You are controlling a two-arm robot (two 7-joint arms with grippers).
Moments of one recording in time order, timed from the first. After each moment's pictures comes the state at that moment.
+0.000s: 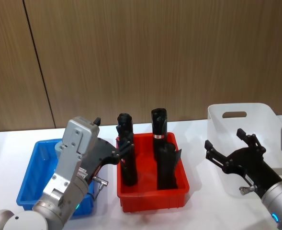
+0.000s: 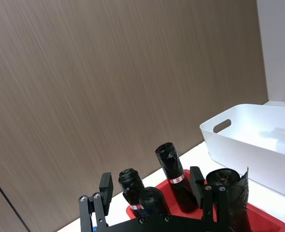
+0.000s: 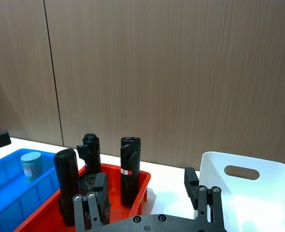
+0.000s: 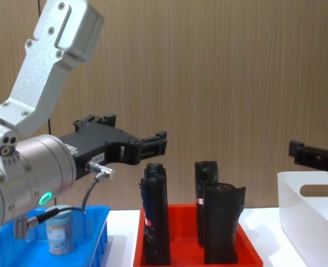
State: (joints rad) left arm -0.24 0.38 0.45 -1.63 -0.20 0.01 -0.02; right arm -0.01 0.34 -0.23 -1.77 0.29 0.03 0.07
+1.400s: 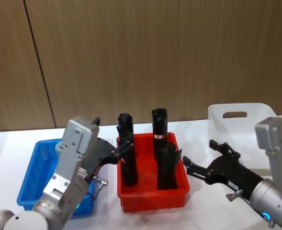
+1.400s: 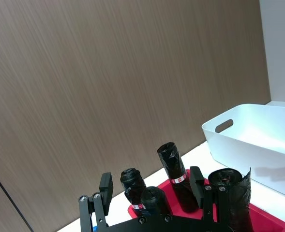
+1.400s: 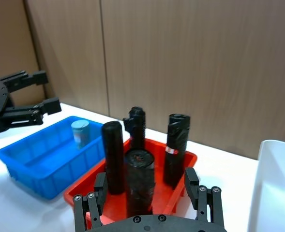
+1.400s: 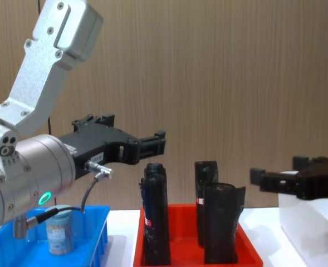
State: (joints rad) left arm -0.24 0.38 0.45 -1.63 -0.20 0.01 -0.01; right arm 0.07 0.34 -0.23 -1.70 0.30 0.17 0.32
